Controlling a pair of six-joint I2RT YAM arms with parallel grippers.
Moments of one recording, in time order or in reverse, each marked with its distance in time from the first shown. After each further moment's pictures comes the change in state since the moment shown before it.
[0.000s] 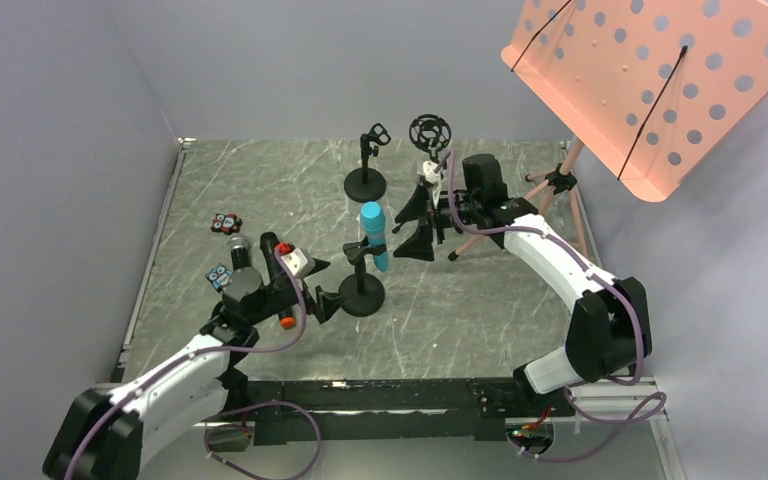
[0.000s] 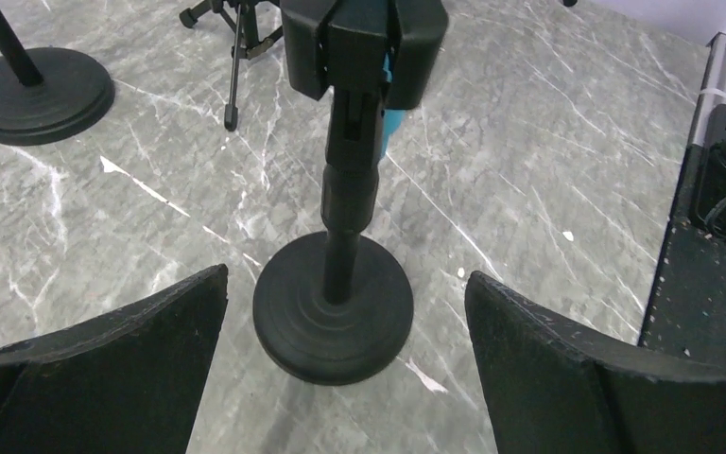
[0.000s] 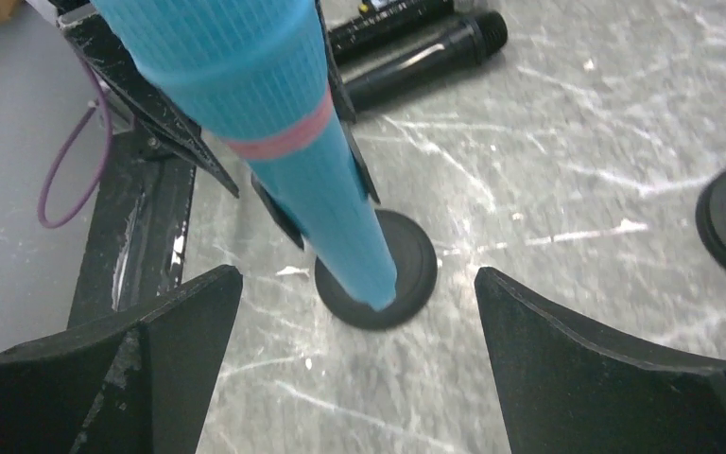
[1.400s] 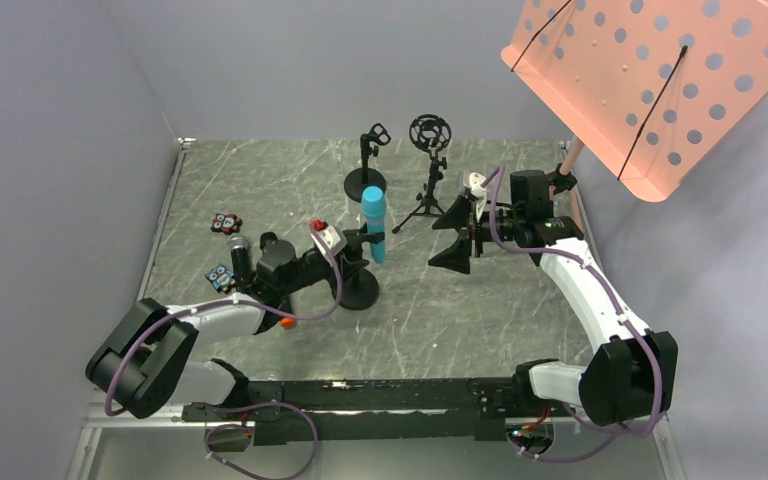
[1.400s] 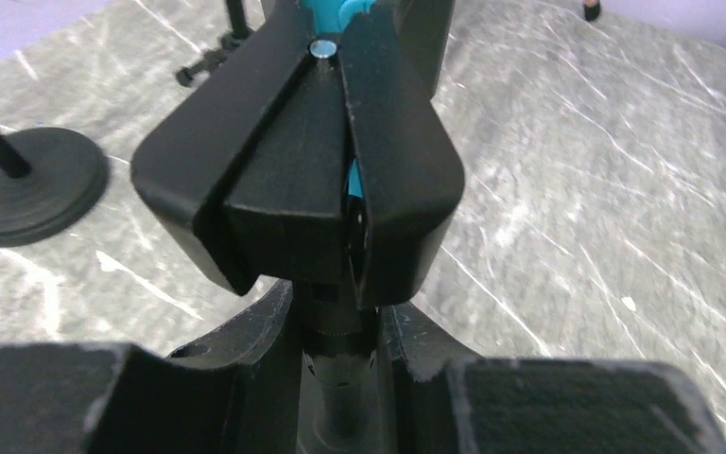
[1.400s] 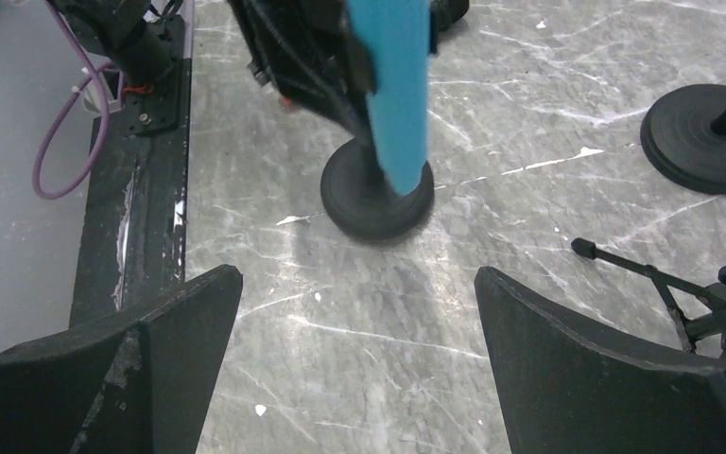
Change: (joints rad) left arm -0.100 0.549 0.174 0.401 -0.045 0.050; right arm -0.224 -0.239 -0.125 -0.267 -0.044 -0.185
